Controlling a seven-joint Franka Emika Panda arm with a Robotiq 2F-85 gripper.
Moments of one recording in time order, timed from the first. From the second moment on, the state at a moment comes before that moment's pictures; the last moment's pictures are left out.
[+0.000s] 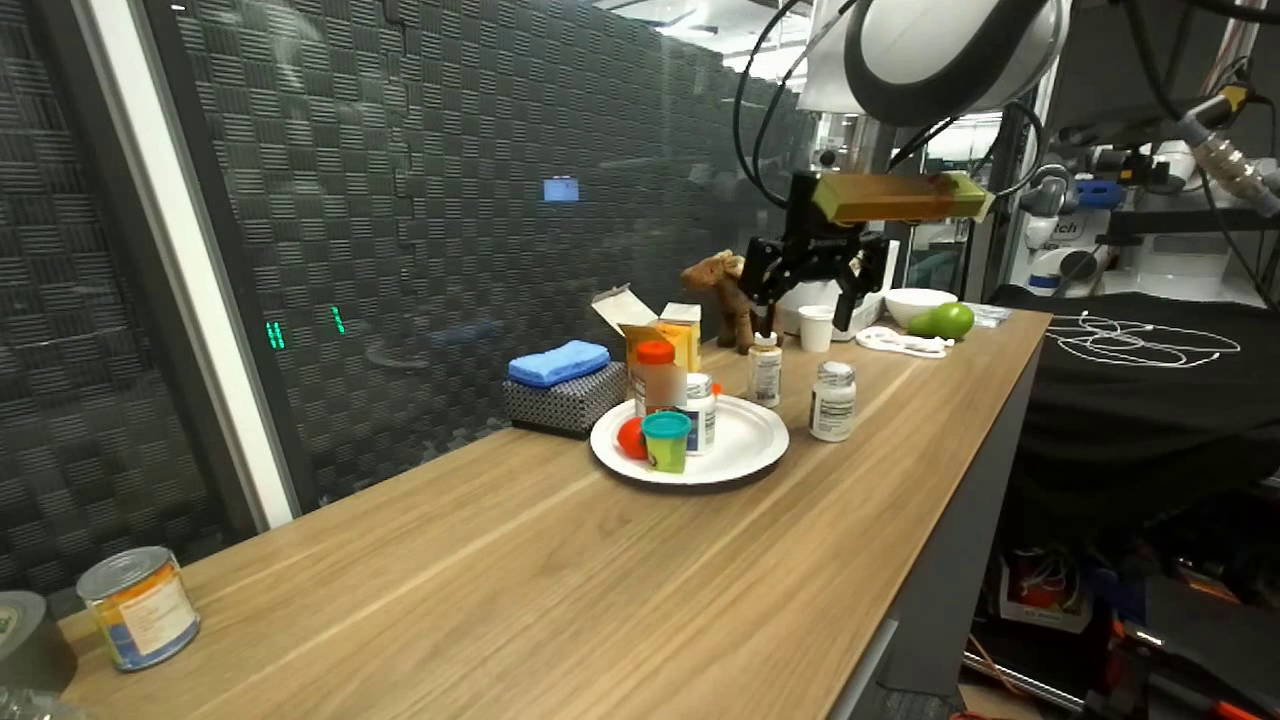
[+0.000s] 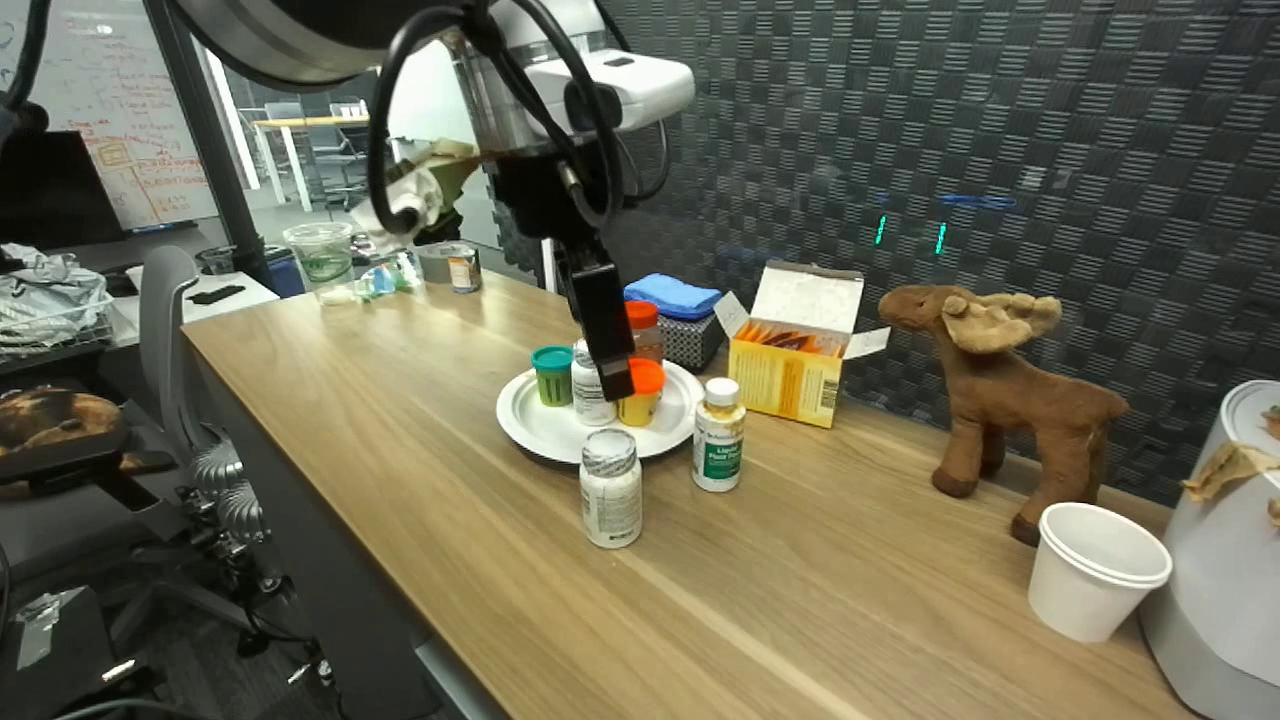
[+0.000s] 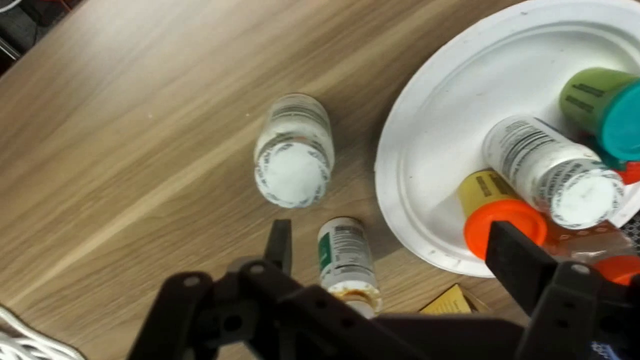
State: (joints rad) arm -0.05 -0.04 -0.07 -2.30 -0.13 2.43 0.53
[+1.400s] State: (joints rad) arm -0.11 0.04 -0.10 -2.34 0.00 2.44 0.38
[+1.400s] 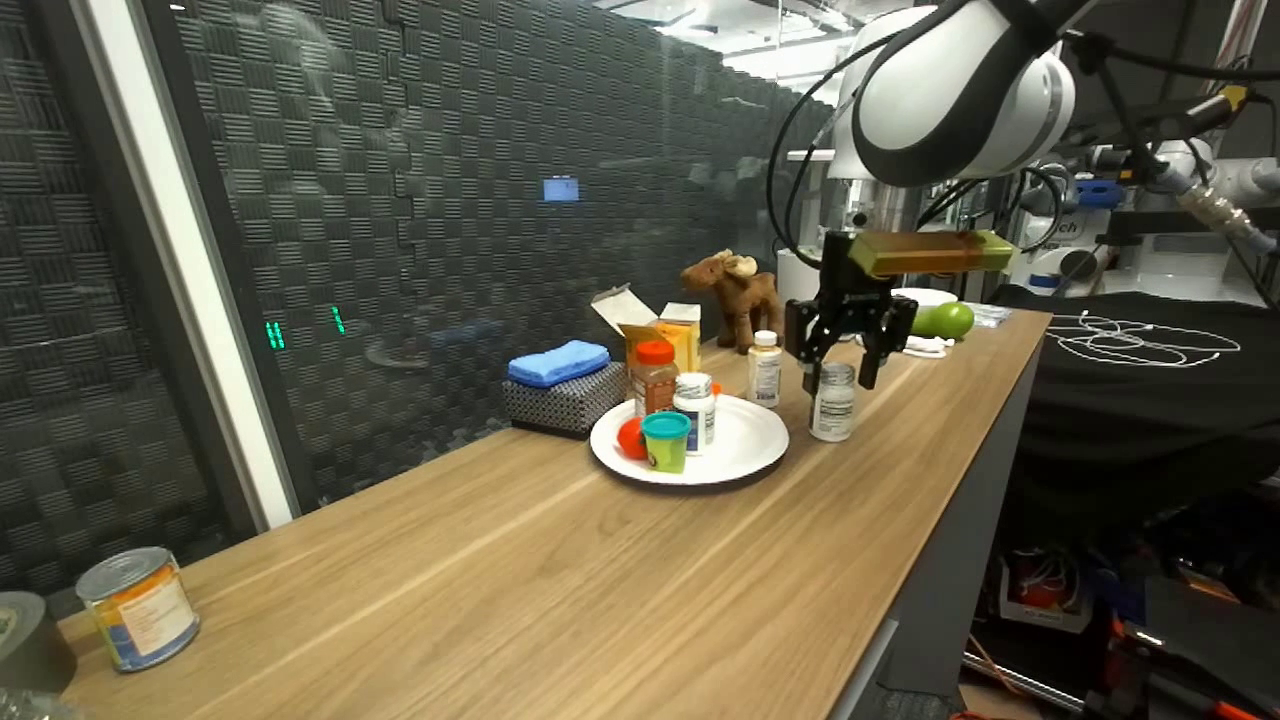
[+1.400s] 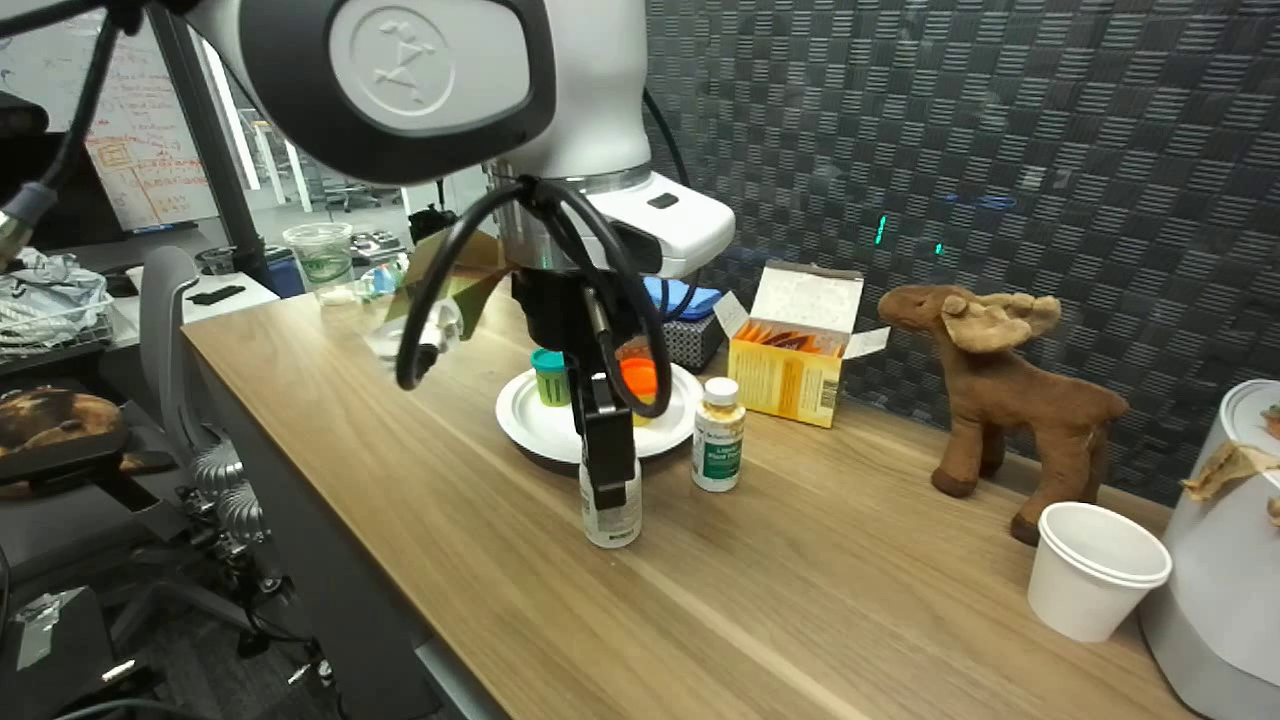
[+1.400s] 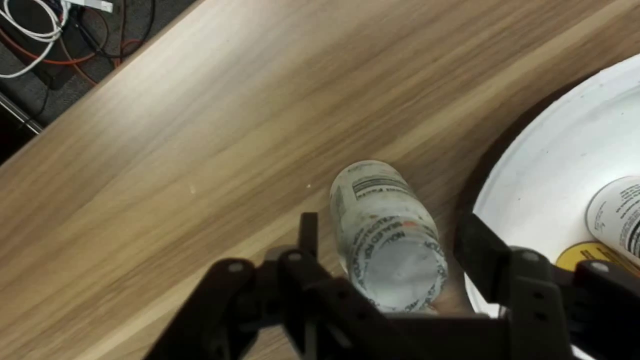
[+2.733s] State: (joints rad) arm -0.01 -0.07 0.02 -2.33 -0.15 2.45 0.45
